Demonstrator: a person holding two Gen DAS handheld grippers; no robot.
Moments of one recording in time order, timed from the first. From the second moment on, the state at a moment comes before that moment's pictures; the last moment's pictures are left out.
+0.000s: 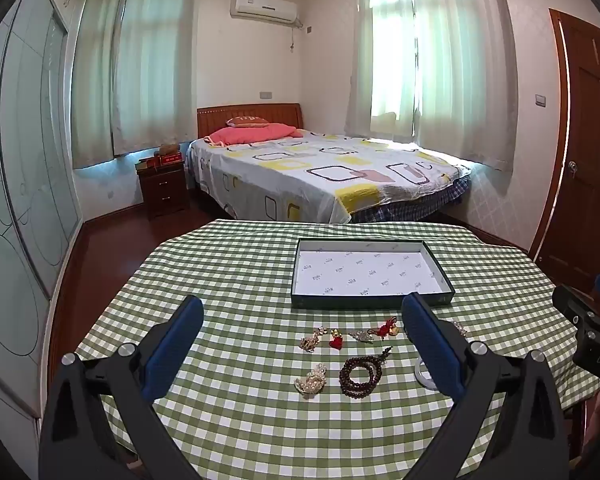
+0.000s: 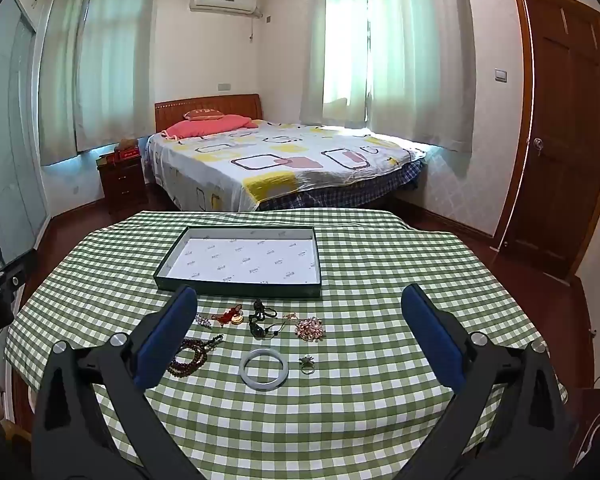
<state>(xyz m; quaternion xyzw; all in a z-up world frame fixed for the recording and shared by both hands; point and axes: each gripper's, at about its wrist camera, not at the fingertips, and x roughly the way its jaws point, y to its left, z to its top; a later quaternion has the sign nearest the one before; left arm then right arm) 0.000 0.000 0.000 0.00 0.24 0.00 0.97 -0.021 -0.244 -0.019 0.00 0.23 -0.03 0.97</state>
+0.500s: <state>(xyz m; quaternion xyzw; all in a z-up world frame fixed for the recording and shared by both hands) -0.001 -0.004 -0.002 0.00 0.24 0.00 0.97 -0.021 -0.243 -0.024 0.00 0.23 -0.03 0.97</state>
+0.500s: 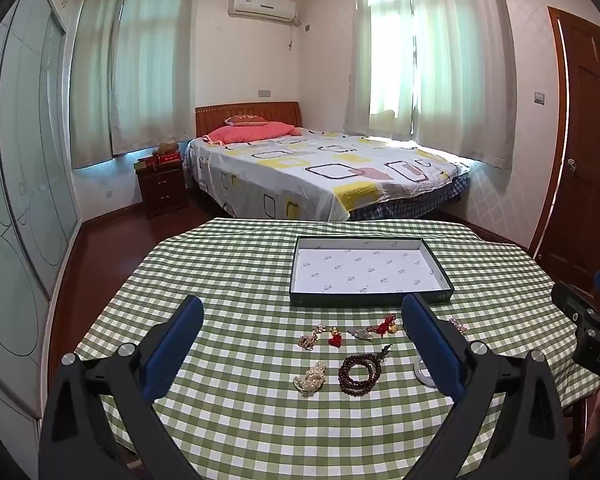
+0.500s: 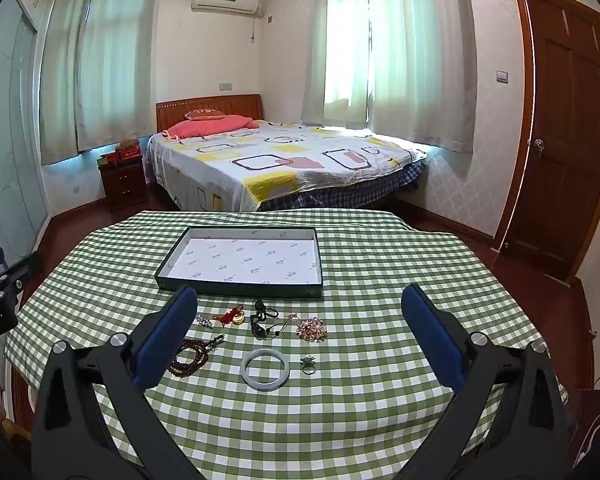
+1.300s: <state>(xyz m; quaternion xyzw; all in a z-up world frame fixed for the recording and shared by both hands) 0.001 0.001 -0.007 0.00 0.24 0.00 0.97 -0.019 -0.243 -0.022 0.00 0.23 -0.02 0.97</state>
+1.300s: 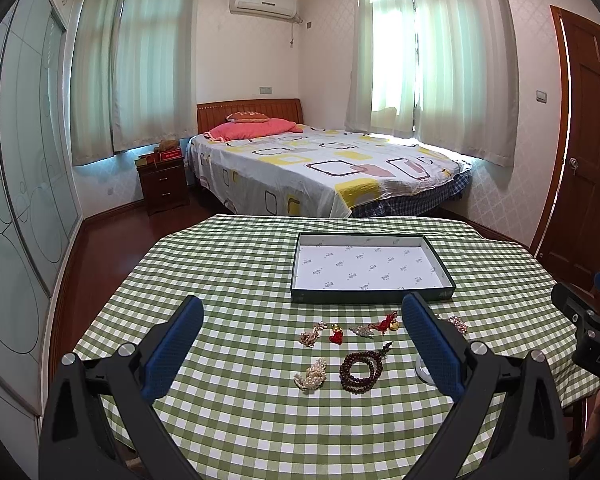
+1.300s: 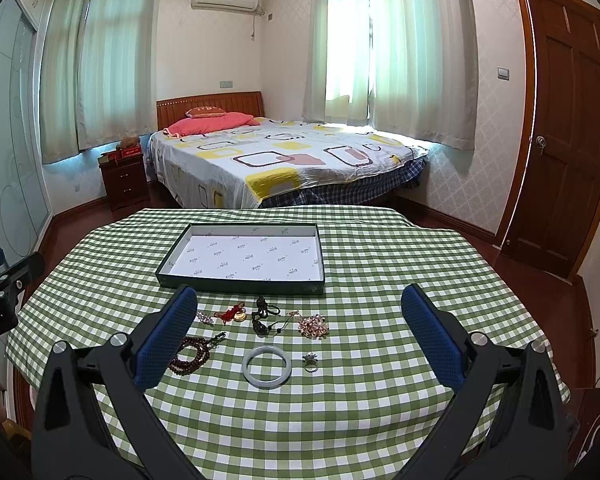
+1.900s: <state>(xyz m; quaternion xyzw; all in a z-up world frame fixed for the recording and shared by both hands) -0.001 0.002 -0.011 0.00 0.25 0.00 0.97 -0.019 -0.244 -0.022 0.00 0.23 -0.02 0.97</state>
